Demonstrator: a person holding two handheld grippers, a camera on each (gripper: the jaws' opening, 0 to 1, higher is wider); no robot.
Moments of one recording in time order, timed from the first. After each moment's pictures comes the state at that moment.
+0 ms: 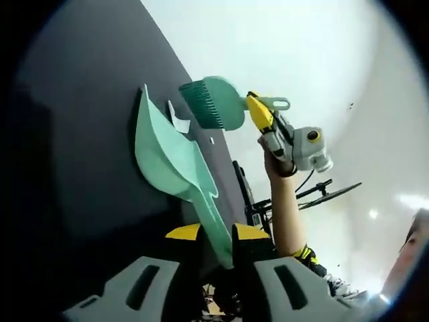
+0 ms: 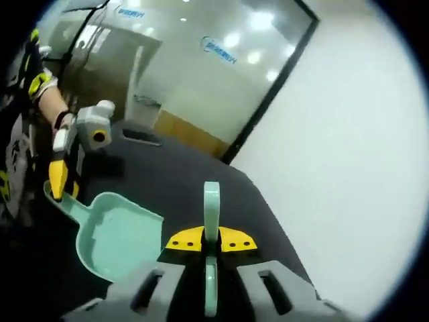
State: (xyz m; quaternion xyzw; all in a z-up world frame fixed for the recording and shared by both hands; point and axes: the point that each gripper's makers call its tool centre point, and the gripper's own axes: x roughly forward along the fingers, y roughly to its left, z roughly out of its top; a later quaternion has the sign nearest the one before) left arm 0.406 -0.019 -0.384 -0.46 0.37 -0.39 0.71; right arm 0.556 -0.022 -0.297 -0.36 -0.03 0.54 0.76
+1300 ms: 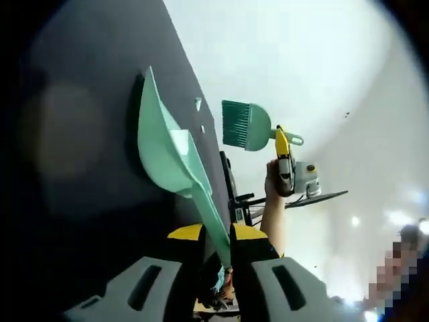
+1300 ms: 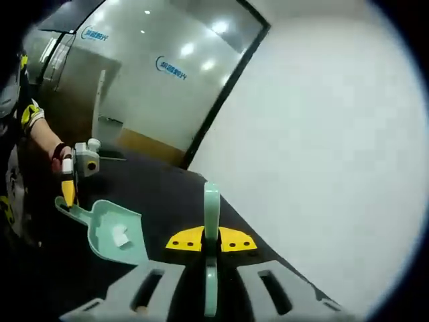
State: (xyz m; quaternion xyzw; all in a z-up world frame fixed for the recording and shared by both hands) left arm 0.427 -0.040 -0.379 -0.48 0.39 -0.43 0.66; right arm 0.557 -0.174 -0.218 -0.25 -0.06 0.40 0.88
